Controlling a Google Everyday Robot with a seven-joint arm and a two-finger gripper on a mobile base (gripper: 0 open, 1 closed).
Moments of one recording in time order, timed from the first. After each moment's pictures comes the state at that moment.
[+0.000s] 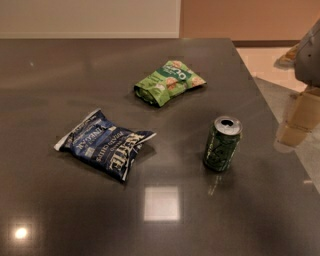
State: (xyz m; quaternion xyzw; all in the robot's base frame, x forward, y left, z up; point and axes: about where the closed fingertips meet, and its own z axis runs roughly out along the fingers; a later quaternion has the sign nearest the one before) arm 0.438 -0.217 0.976 -0.60 0.78 -0.03 0.16
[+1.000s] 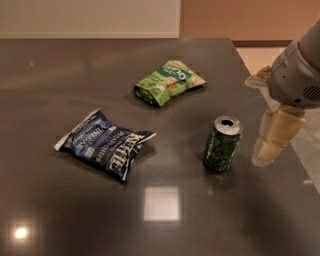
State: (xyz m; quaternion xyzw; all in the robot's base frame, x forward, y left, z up) arm 0.435 -0.178 0.940 -0.64 0.75 0.04 0.17
